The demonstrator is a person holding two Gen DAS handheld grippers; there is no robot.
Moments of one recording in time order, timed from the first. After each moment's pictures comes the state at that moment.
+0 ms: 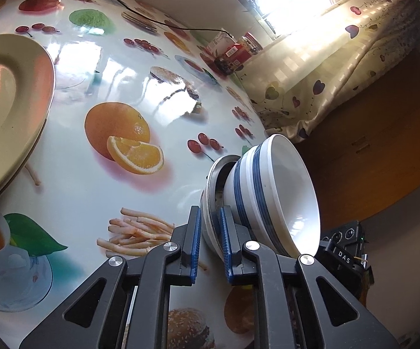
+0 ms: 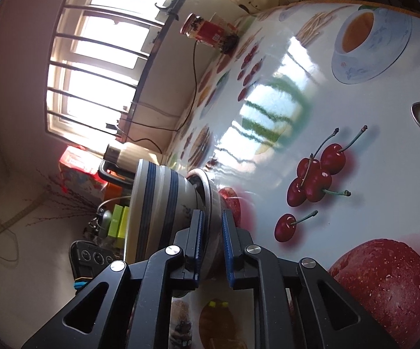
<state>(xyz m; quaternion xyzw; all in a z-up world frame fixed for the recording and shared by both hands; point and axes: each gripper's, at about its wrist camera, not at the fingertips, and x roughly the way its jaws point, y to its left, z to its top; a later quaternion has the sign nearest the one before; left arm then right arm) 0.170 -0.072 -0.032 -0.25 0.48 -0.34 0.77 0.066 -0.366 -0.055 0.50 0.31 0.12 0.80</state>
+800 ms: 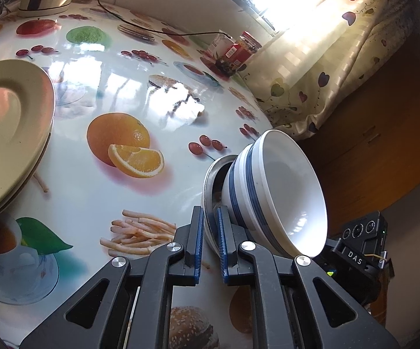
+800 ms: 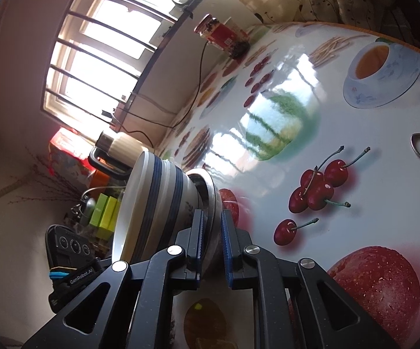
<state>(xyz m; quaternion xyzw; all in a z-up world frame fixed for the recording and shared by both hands) 0.163 -0.082 -0.020 -0.20 0.47 -0.32 0.80 0.068 -0.361 -0.046 0.43 0.32 0.11 0.84</state>
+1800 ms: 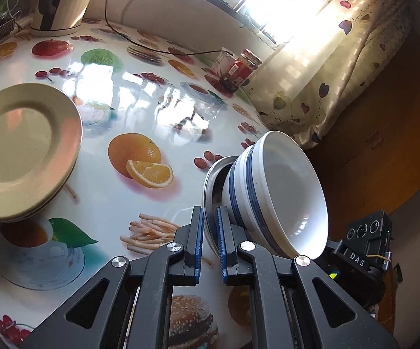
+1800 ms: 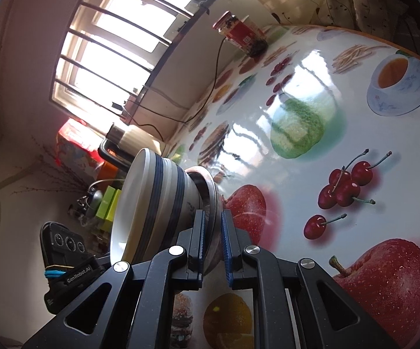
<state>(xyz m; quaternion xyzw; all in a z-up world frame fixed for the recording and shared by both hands) 0.146 -0.064 0.005 -0.19 0.45 -0.29 0.82 0.073 -0.341 -0.024 0.41 0.32 0.13 0.84</state>
